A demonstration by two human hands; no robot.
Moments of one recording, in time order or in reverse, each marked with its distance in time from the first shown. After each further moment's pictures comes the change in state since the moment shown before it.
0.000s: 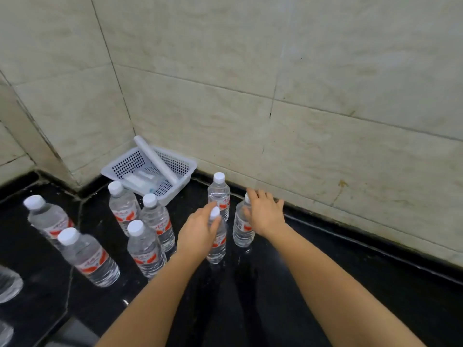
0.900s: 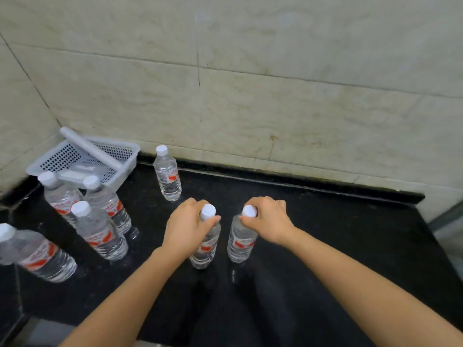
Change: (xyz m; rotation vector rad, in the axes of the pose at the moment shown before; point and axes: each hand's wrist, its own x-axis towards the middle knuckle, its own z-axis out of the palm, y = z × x) left_hand -0.094 0.067 0.013 0.011 -0.149 0.290; right_hand -0.177 0.080 -0.009 0.314 0.090 0.153
